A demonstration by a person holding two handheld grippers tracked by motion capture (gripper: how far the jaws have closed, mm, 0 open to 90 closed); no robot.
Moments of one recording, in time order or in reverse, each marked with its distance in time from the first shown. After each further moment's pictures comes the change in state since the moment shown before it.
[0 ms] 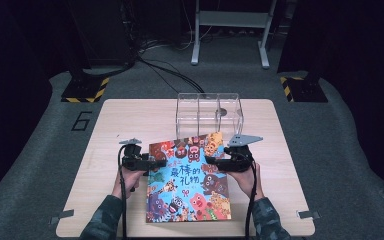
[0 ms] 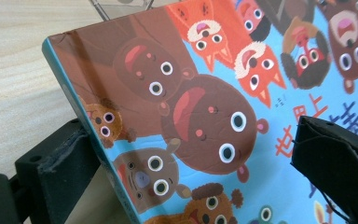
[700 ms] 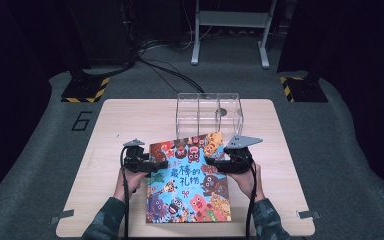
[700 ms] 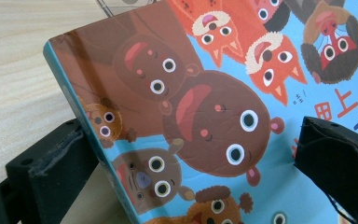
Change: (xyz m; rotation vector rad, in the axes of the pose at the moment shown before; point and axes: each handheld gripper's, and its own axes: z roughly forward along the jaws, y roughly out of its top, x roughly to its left) left arm -0.013 -0.001 0.005 0.022 0.090 0.051; right arm 0.013 0.005 -0.006 -0.002 -0.031 -0.053
